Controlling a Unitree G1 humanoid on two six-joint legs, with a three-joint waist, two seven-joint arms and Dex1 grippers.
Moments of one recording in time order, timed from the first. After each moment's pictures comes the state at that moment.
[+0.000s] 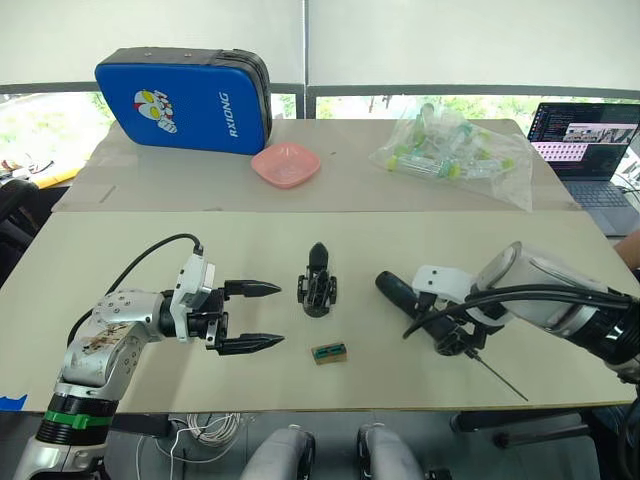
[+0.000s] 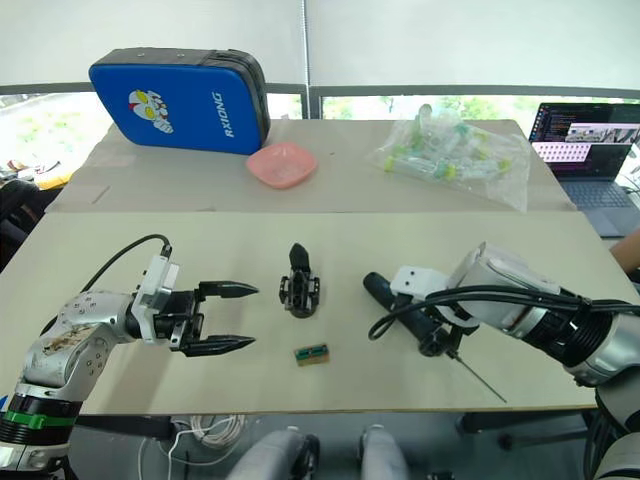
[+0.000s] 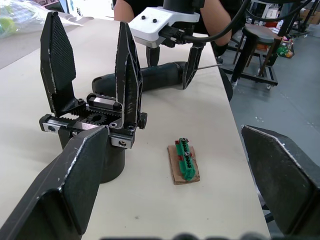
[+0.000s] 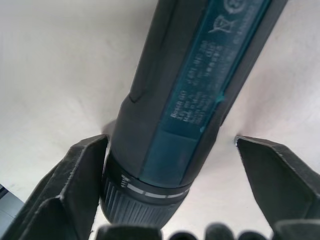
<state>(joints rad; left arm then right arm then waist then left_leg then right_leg) -0.23 0.71 0.04 -0.14 -0.59 0.31 -1.34 -0.97 -1.08 0.93 -0.27 0.25 1.35 1.04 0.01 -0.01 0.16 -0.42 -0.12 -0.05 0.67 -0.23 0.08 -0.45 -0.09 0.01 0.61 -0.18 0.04</state>
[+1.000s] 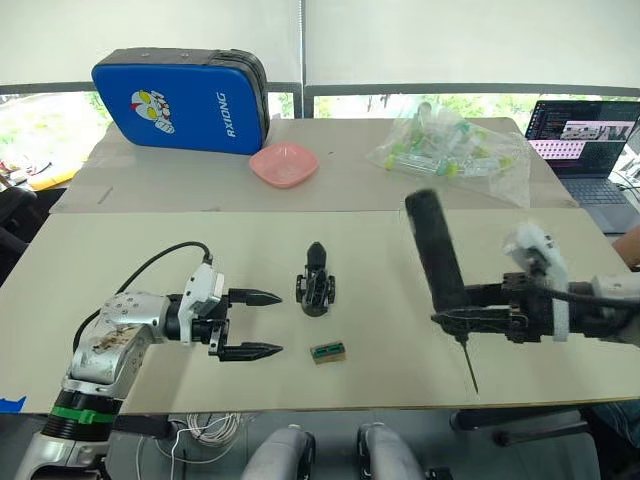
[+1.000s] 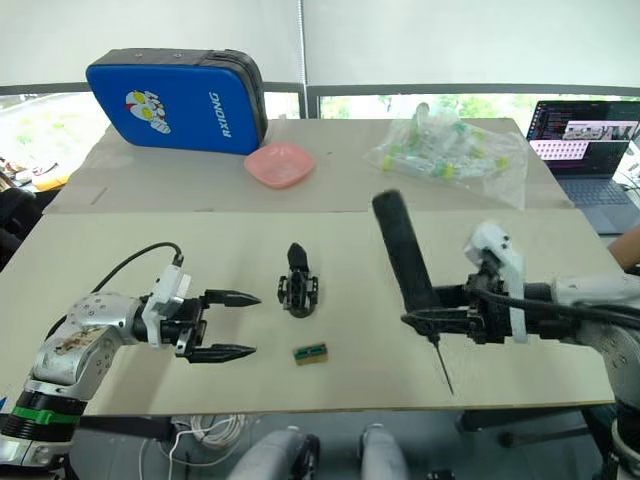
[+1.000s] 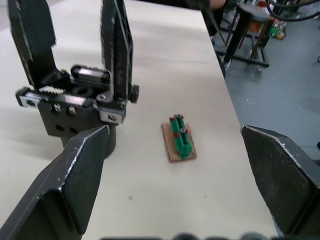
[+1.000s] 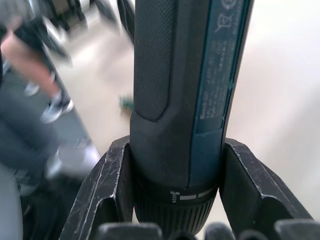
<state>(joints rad) -0.21 0.70 -0.02 -0.07 -0.48 0.20 -1.38 -0.29 -0.84 -0.48 -0.63 0.70 1.28 1.06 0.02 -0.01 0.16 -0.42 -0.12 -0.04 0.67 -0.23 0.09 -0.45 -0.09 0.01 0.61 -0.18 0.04</state>
